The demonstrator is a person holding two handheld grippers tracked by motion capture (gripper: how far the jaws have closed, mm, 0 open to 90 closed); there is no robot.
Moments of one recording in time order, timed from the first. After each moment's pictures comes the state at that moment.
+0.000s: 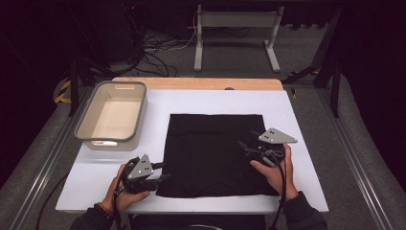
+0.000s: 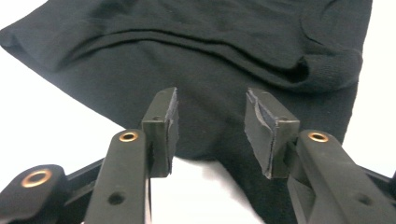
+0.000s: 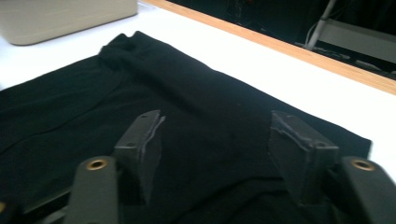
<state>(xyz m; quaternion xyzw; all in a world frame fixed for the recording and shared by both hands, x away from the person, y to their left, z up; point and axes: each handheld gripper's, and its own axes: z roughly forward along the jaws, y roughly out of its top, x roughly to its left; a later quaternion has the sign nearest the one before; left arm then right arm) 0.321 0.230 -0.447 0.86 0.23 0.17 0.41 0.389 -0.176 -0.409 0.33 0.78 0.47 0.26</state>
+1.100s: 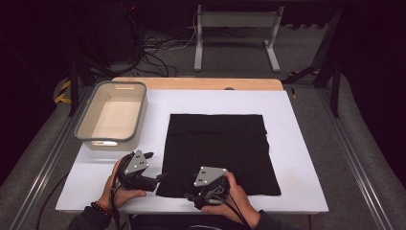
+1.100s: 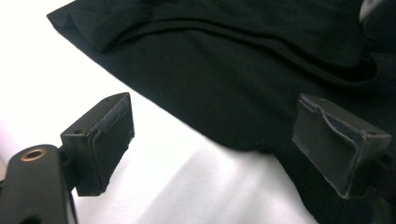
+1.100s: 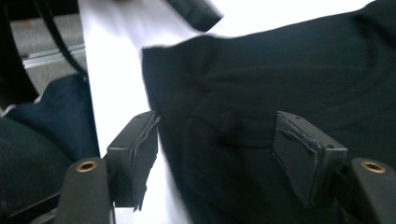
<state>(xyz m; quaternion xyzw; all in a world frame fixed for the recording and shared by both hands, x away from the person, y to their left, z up) 0.330 0.243 -0.451 0.85 0.28 0.20 0.41 0.310 -0.030 -0.446 0.14 0.90 0.41 0.11</state>
